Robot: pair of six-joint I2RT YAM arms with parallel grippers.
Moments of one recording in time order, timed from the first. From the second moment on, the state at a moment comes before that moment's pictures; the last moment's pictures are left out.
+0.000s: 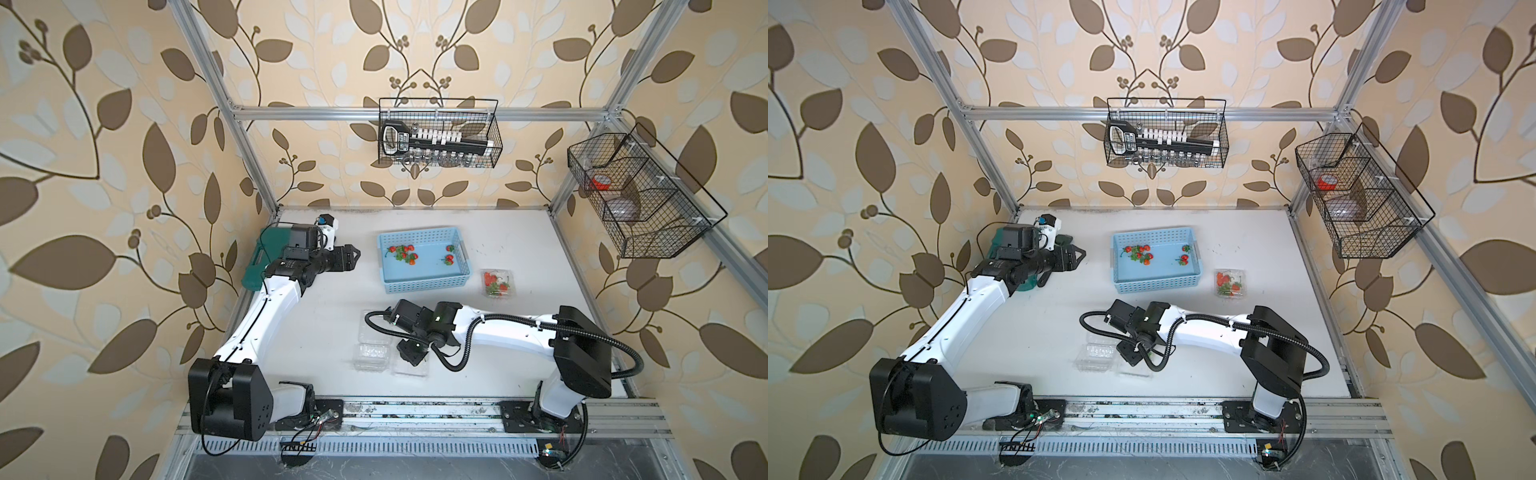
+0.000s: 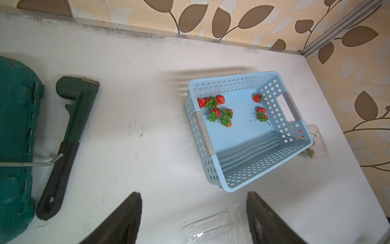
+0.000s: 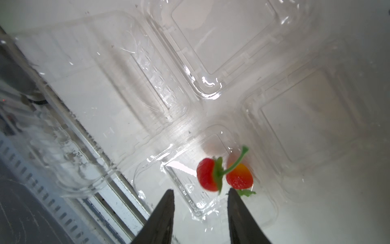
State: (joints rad) left arm -0.08 1.28 1.05 -0.46 0.36 -0.18; right arm 1.10 1.71 1.17 -0.72 -0.03 0.33
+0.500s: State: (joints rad) left arm -0.08 1.28 1.05 -0.46 0.36 -0.18; right arm 0.76 1.71 1.27 -0.70 0.03 0.31
